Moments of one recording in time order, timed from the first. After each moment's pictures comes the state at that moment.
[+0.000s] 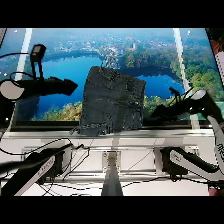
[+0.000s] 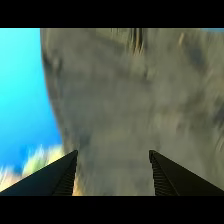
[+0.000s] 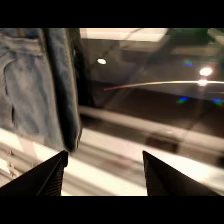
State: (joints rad) left arm -0.14 -0.86 0.90 1.10 -1.03 -1.27; right arm -0.24 -1.19 0.58 -0.98 1.31 1.25
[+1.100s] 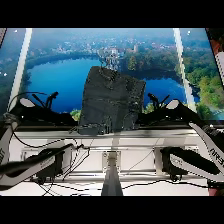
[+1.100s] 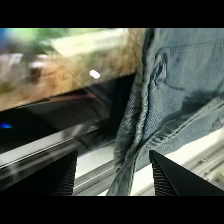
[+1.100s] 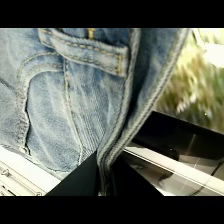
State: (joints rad) left arm 0.24 -1.19 0.49 0.94 -1.26 -0.96; right arm 0.13 -1.22 0.46 -0.80 1.00 1.21
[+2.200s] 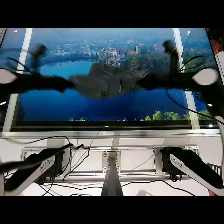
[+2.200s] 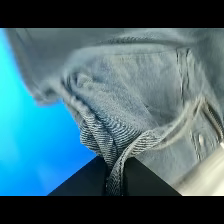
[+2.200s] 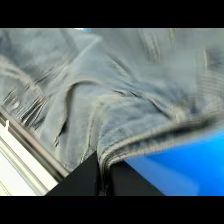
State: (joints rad) left arm 0.07 -0.95 1.00 0.78 -1.13 -0.91; right arm 0.13 -0.98 1.04 -0.73 1.08 1.06
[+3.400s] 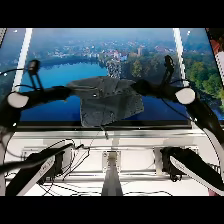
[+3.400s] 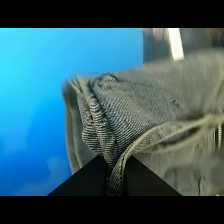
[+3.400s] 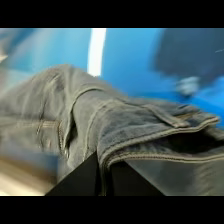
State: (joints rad) left arm -0.04 -0.89 0.67 0.92 -0.84 -1.24; right arm 0.27 -0.98 0.78 -0.86 0.69 1.64
